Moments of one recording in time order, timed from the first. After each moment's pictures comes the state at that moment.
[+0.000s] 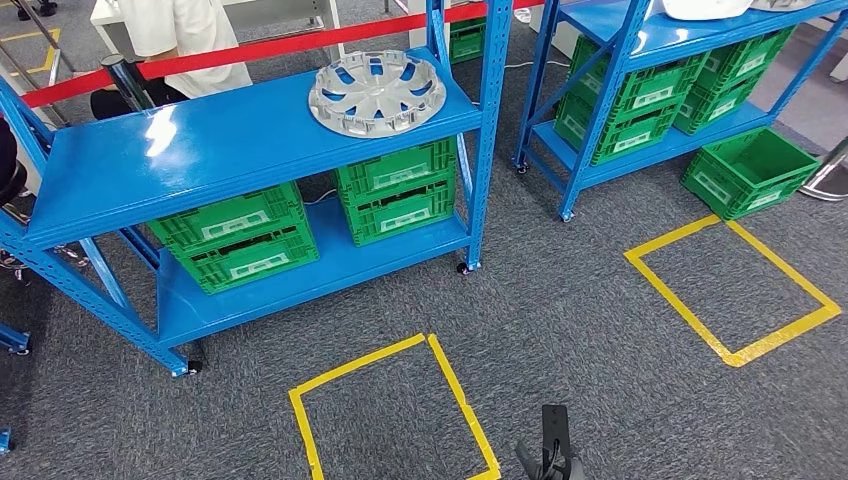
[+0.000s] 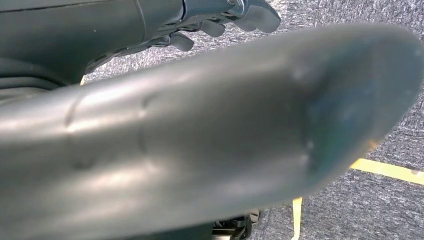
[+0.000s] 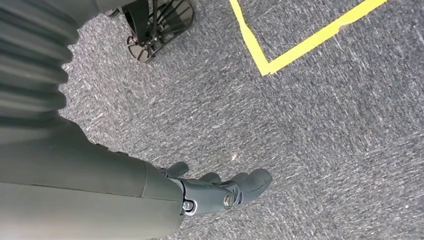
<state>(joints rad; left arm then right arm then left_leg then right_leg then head) -0.13 -0.23 1.05 -0.20 -0.86 0.36 -0.24 -0.04 0.15 -0.43 -0.21 -0.04 -0.25 -0.28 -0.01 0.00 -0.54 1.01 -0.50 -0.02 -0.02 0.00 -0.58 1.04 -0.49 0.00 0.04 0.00</state>
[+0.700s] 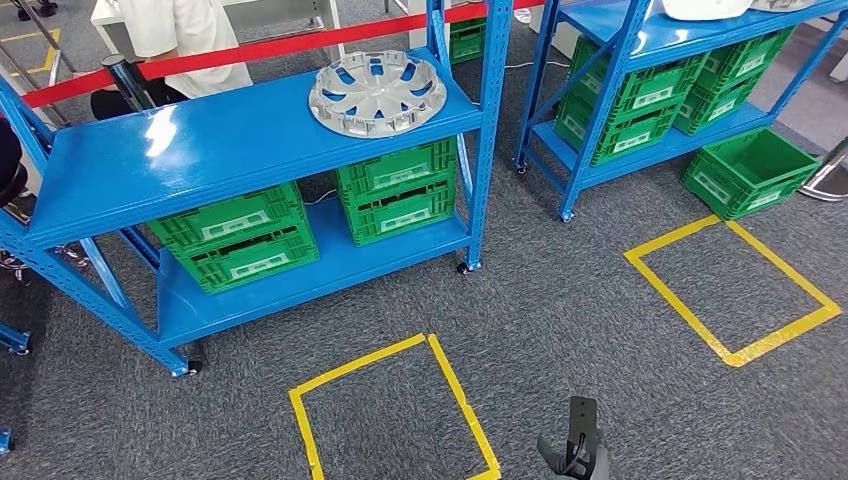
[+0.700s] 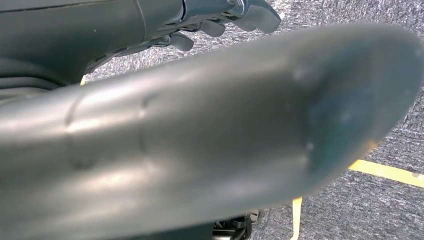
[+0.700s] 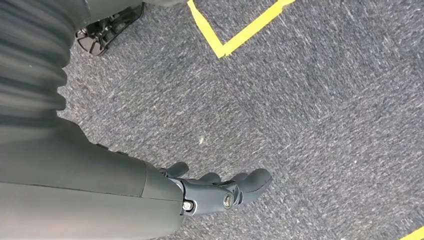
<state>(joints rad) -0.12 -0.23 1.05 -0.20 -0.85 0.36 -0.24 -0.04 0.09 -0.51 -0.21 -0.12 -0.22 -0.46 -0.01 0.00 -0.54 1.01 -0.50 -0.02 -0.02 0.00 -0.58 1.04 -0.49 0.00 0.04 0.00</state>
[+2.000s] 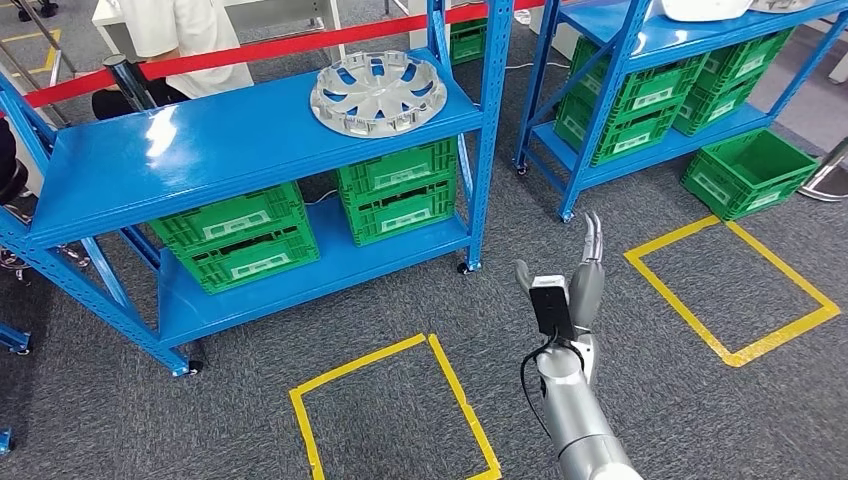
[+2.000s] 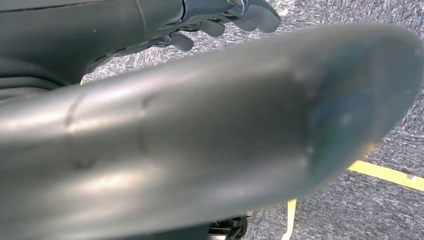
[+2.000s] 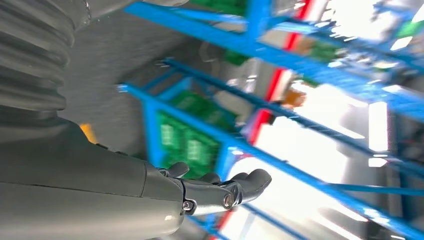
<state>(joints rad) -0.12 -0.22 1.08 -0.20 -0.82 0.34 -0.24 -0.05 0.10 -0.37 -1.16 0.37 -0.28 -0.65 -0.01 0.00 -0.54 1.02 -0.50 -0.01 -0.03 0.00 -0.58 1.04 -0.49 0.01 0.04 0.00</state>
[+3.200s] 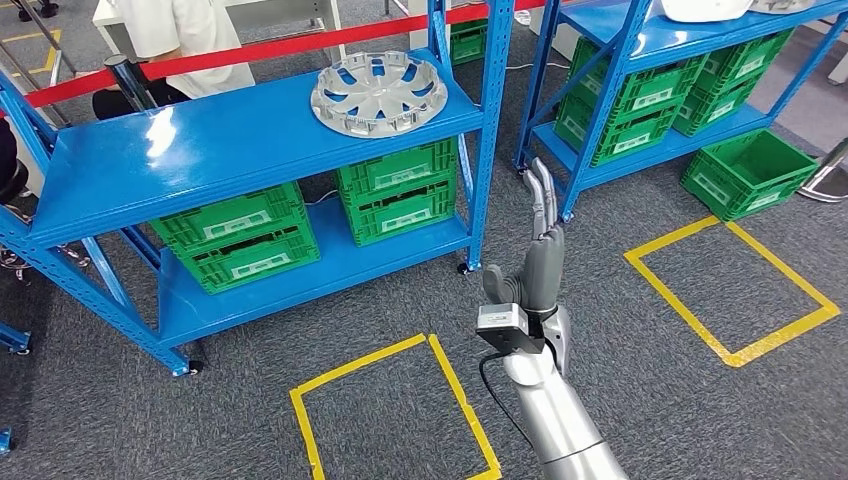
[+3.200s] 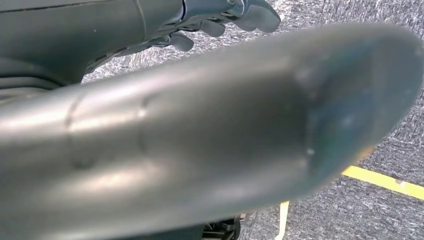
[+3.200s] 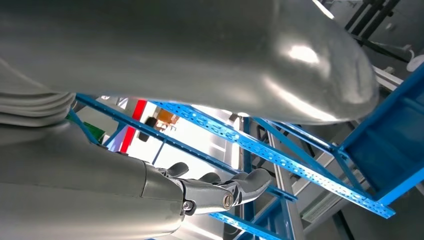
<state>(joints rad) -0.12 -0.22 1.10 -0.20 -0.81 0.35 -0.27 -0.02 0.12 -0.11 -1.53 0.54 -0.24 -0.69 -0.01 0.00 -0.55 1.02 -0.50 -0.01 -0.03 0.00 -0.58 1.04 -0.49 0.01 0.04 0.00</state>
